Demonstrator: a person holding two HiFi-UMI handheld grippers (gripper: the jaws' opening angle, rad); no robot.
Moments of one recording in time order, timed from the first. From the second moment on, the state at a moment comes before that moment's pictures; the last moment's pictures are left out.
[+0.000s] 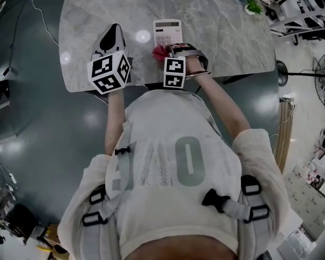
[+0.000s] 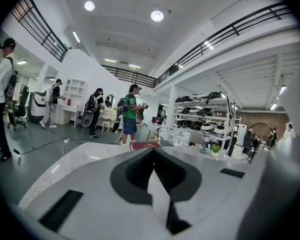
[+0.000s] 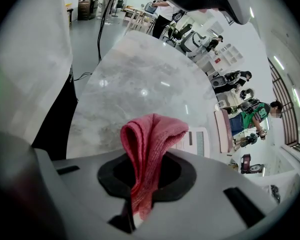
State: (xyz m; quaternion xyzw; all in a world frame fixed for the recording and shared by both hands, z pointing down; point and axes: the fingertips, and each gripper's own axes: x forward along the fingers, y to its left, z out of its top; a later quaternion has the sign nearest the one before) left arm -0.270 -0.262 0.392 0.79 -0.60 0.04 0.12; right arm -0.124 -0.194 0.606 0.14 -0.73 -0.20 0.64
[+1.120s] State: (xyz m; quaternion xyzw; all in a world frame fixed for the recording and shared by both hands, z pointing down) left arm -0.237 -0.262 0.259 0.81 -0.58 -0.04 -0.05; right arm -0.081 -0.260 0.323 0.54 -0.78 -0.17 0.26
